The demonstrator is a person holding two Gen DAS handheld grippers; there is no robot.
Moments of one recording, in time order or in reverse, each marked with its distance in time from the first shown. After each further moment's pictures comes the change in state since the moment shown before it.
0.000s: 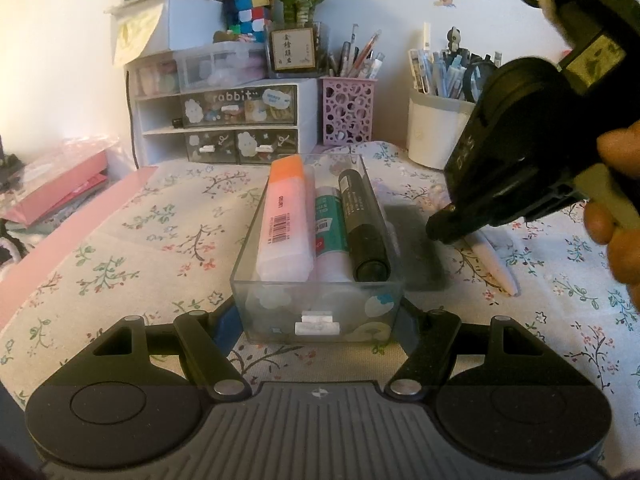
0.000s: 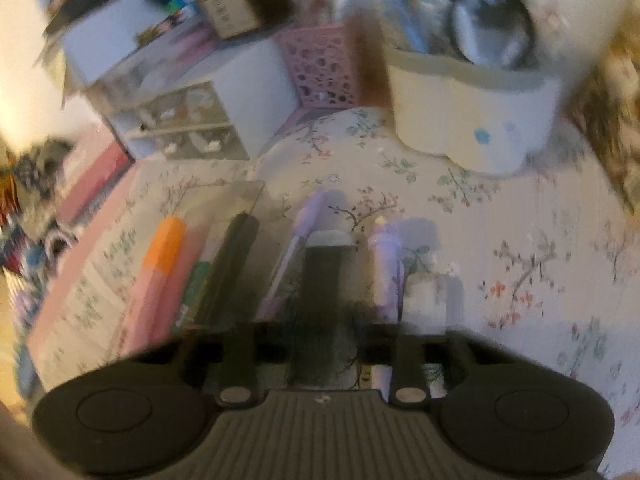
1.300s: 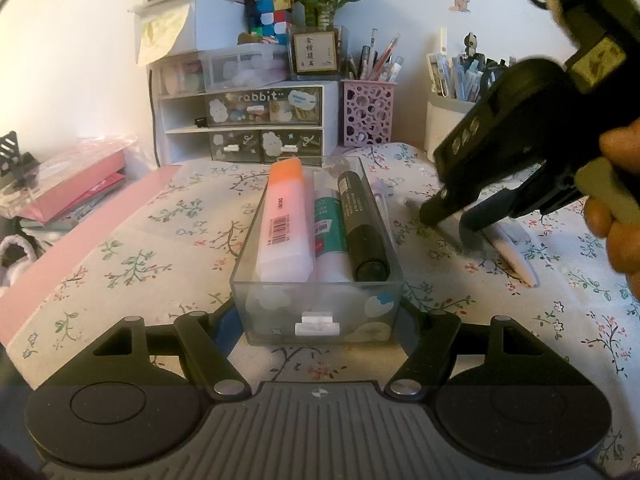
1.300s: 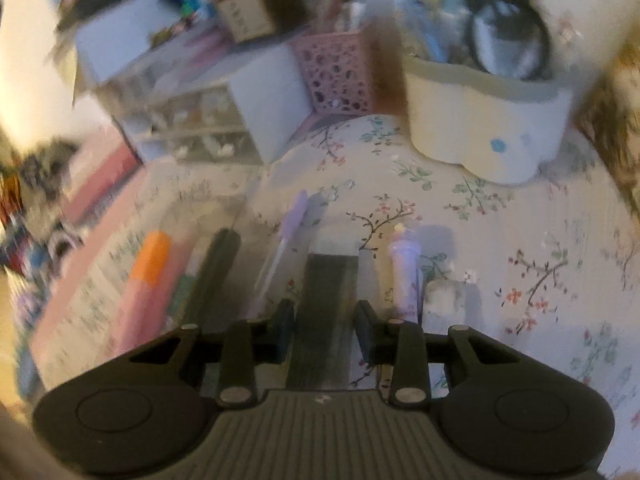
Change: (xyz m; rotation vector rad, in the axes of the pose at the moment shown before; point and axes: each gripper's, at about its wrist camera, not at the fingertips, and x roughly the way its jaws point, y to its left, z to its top) left arm -0.009 0.015 -0.007 -0.009 -0.012 0.032; right arm -0.001 0.010 -0.001 -0.015 -0.039 0.013
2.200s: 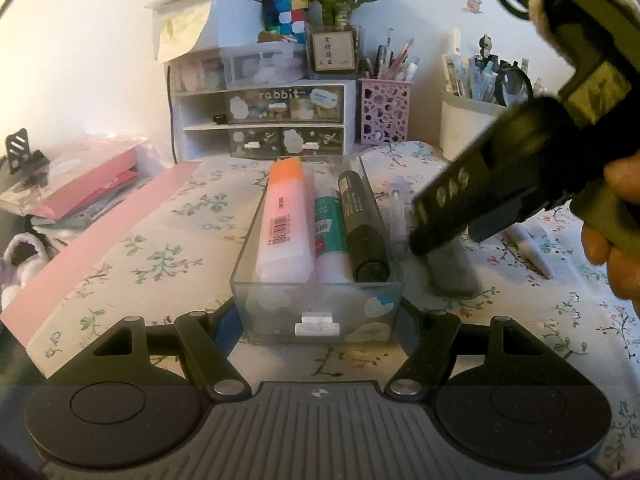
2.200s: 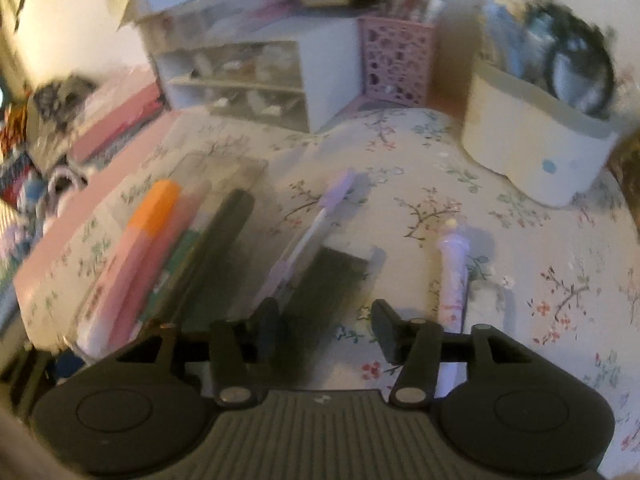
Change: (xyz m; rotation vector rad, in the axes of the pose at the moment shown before) left arm -0.006 0.019 -0.003 -0.004 0.005 0.019; right arm 0.011 0.048 -0.014 -0.259 0.061 -0.072
